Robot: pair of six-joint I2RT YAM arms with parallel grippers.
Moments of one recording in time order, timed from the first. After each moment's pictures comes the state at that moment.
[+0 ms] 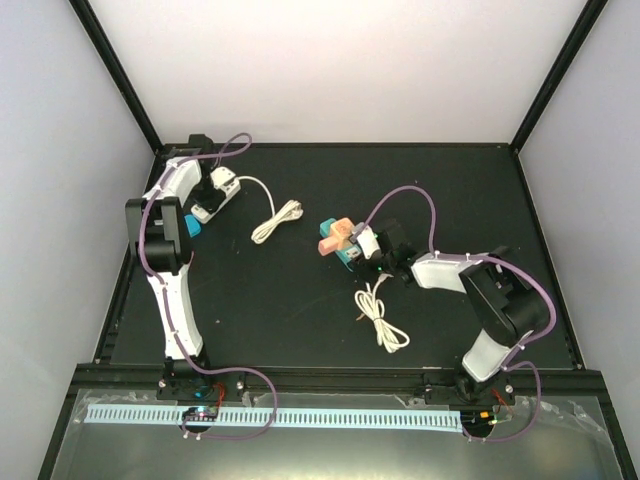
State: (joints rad) left arm 0.05 2.20 1.81 -0.91 -0.19 0.63; right arm 0.57 1.68 0.74 0.12 -0.18 -0.10
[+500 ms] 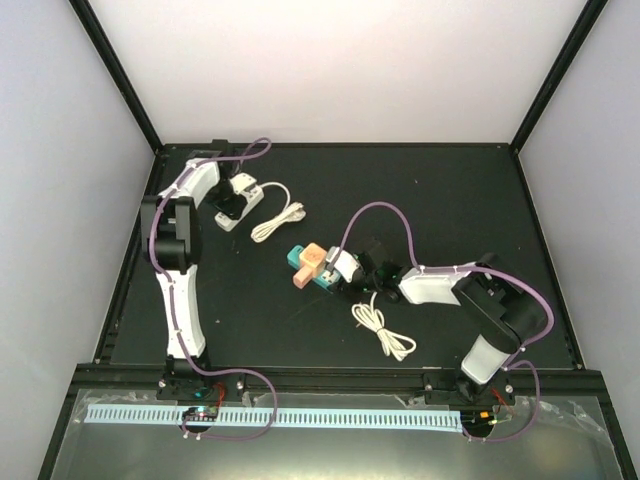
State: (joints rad) left arm -0.02 2.24 1.84 -0.99 -0.06 0.53; right arm 0.75 1.67 0.69 0.18 -0.23 -0.24
